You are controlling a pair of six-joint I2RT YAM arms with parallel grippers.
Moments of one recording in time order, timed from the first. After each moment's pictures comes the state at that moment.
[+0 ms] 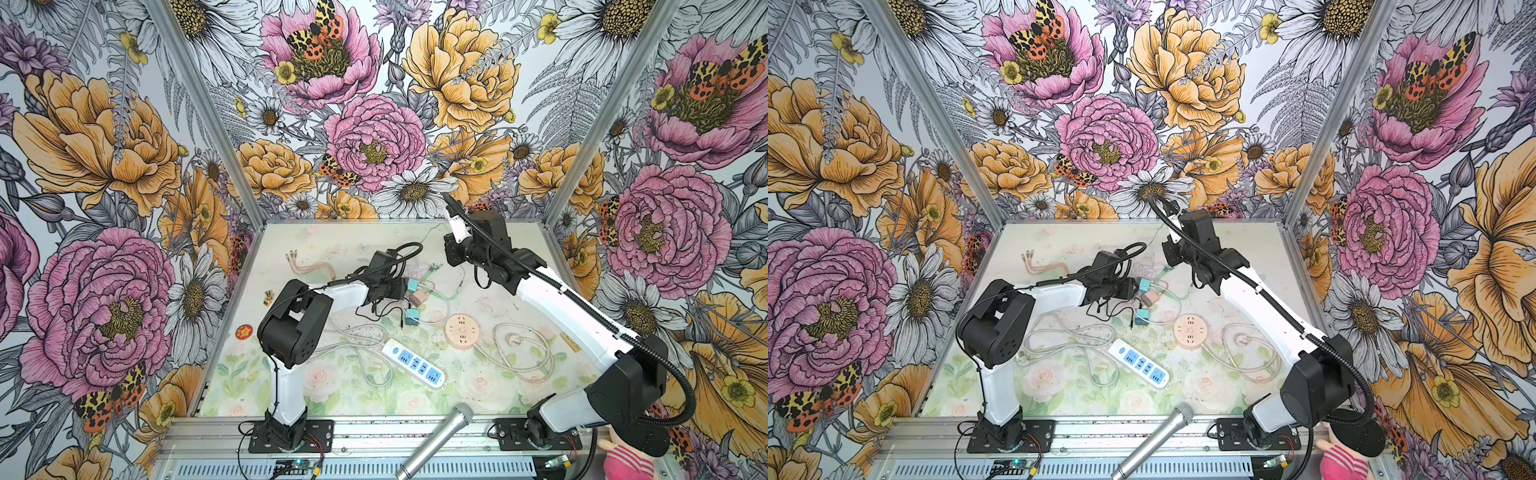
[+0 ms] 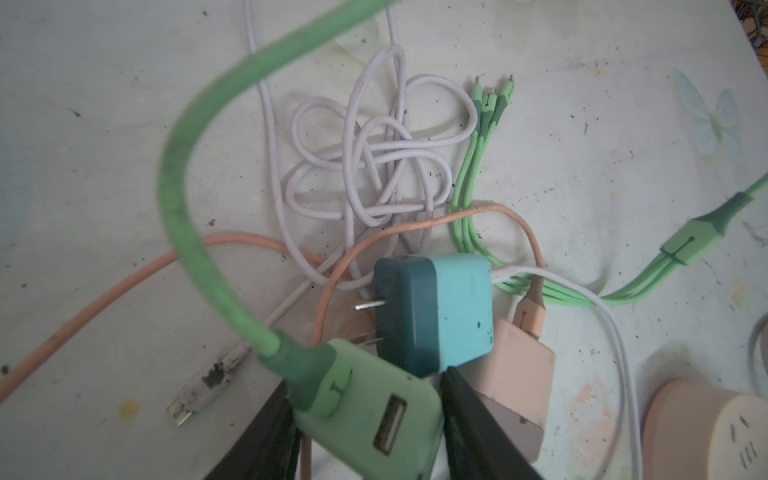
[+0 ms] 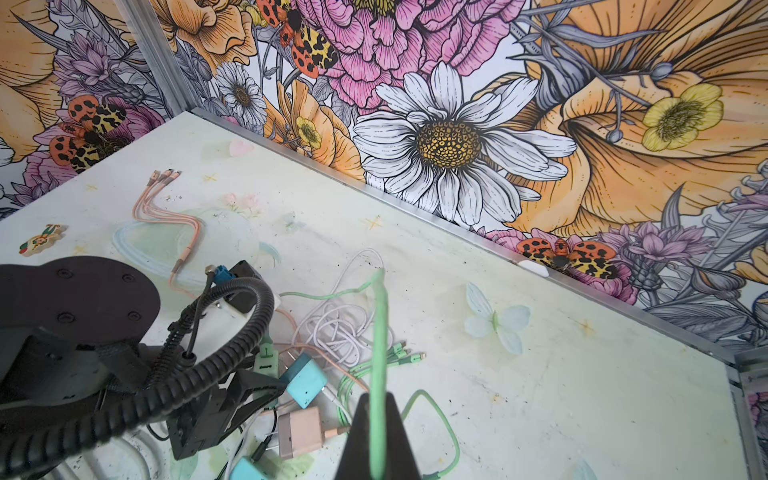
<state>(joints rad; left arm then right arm) -0.55 1.94 1.18 -0.07 0.11 -0.33 0.49 1.48 1.38 -0.43 0.05 -0.07</state>
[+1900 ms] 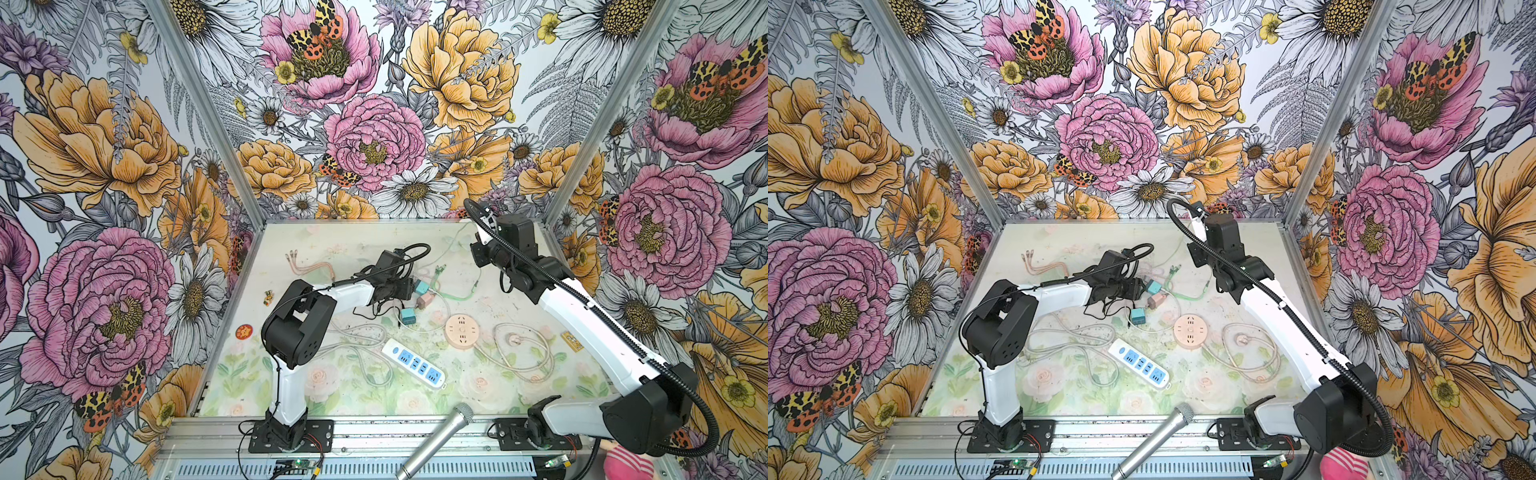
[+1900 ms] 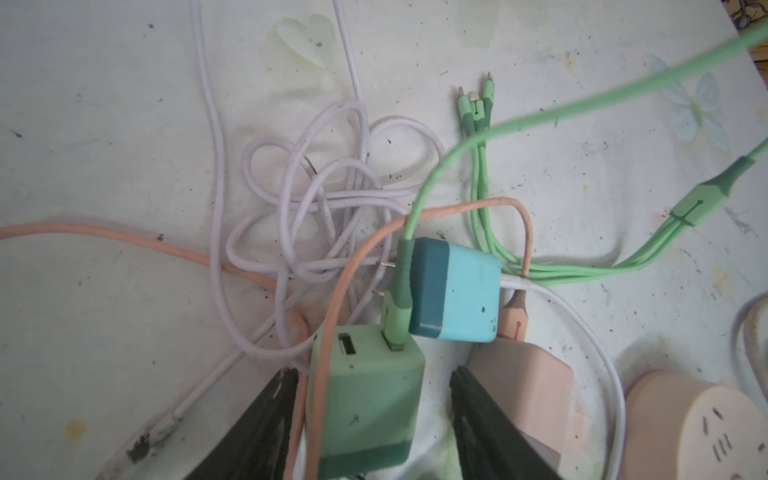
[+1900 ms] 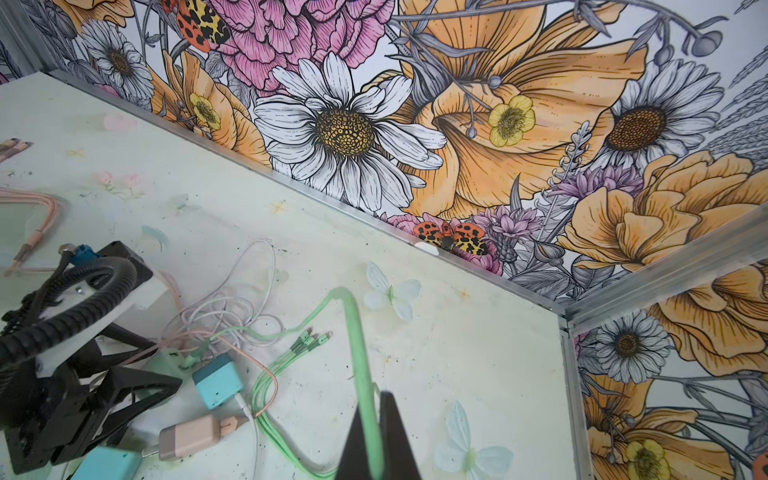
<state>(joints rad) -0.60 1.95 1.22 -0.10 0.09 -0.32 0.39 1.34 1.29 -0.44 0.19 -0.20</state>
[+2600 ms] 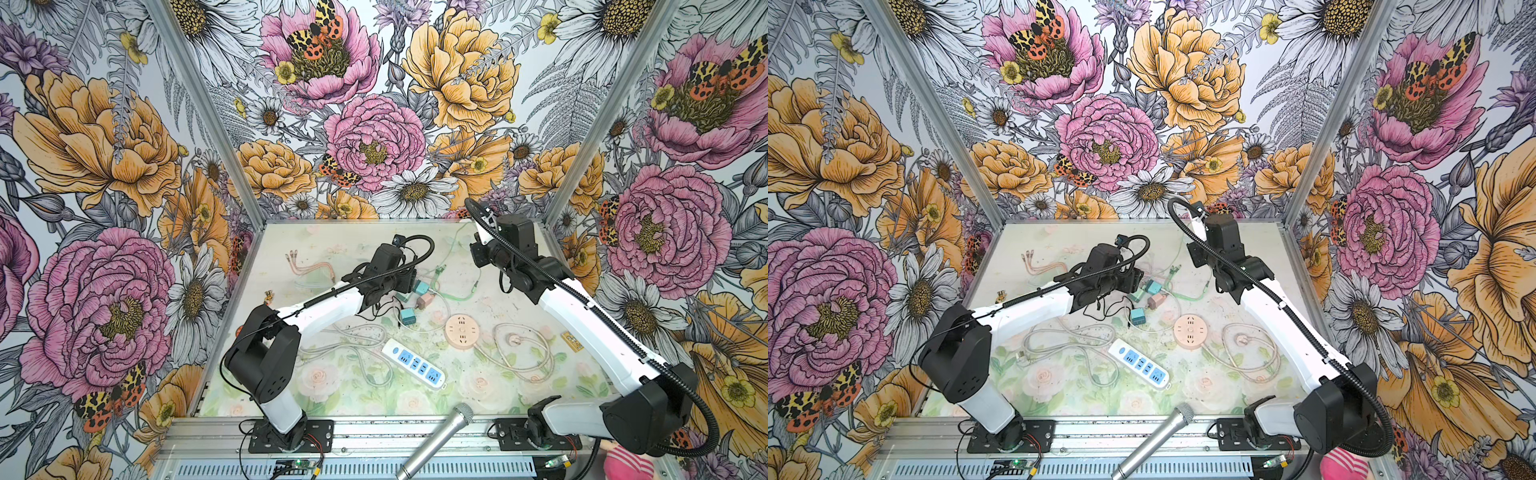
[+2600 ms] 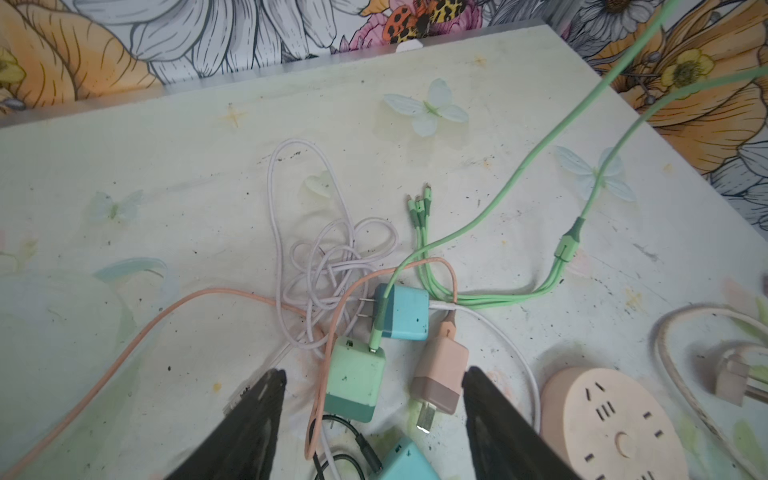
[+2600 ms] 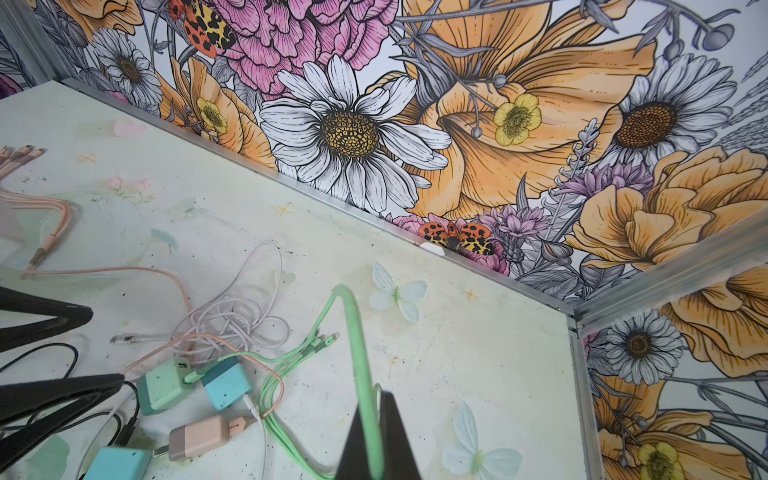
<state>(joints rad) -0.68 1.66 1.19 -0.14 -0.09 -0.23 0.39 1.34 1.29 -0.44 0.17 -0.18</state>
